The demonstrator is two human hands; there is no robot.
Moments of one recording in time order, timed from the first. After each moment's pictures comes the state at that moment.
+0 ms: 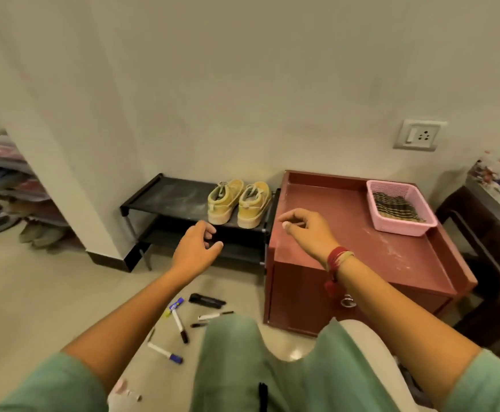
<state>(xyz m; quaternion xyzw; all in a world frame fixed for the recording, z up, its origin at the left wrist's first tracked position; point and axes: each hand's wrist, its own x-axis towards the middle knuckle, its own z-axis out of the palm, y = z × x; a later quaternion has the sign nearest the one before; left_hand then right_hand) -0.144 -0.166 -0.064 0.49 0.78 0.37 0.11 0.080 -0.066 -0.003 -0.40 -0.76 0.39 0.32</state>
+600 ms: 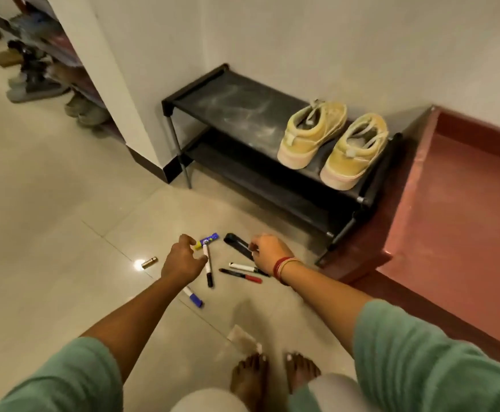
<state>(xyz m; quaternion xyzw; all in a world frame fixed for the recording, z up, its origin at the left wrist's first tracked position) -0.268 -0.184 -0.323 0.17 0.91 0.27 0.27 -0.145 -0.024 -0.284 -0.30 -0.91 0.28 -0.12</state>
